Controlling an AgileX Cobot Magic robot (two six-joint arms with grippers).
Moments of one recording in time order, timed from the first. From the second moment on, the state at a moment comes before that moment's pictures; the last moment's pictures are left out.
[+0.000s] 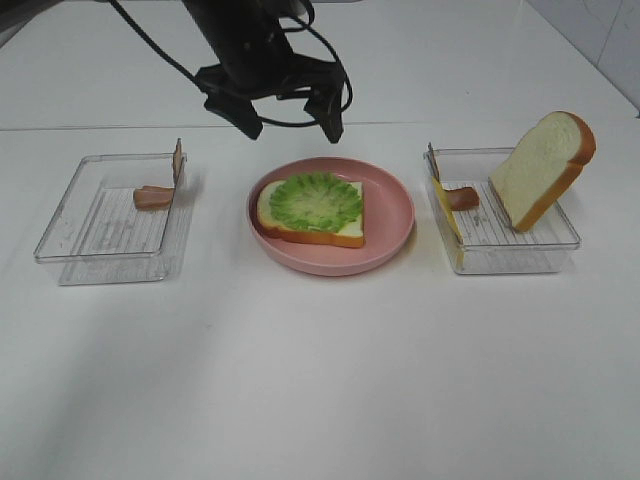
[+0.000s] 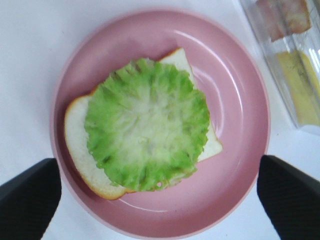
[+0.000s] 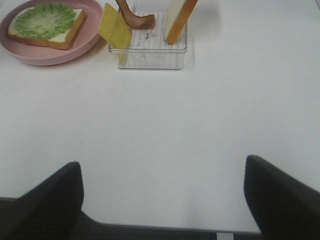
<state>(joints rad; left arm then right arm) -0.46 2.43 -2.38 -0.21 1.21 -0.02 0.06 0.00 -0.46 0.00 1.11 -0.03</state>
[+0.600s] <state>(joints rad) -0.32 2.31 -2.36 -0.08 1.21 -0.18 0.06 0.00 -0.46 0.00 1.11 -0.03</state>
